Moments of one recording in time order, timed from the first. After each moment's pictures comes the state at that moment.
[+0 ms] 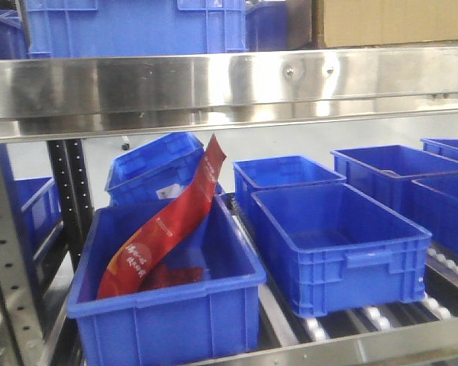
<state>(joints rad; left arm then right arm) -0.13 0.71 -0.83 -0.16 0.15 0.05 0.39 0.45 -0.63 -0.73 0.08 0.66</state>
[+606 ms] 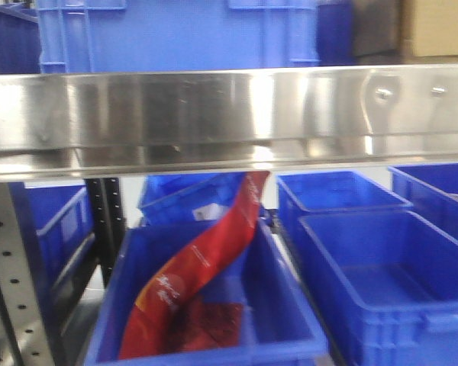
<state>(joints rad) -0.13 0.71 -0.83 -0.16 0.15 0.05 0.39 0.45 -0.63 -0.73 0.03 0.66</state>
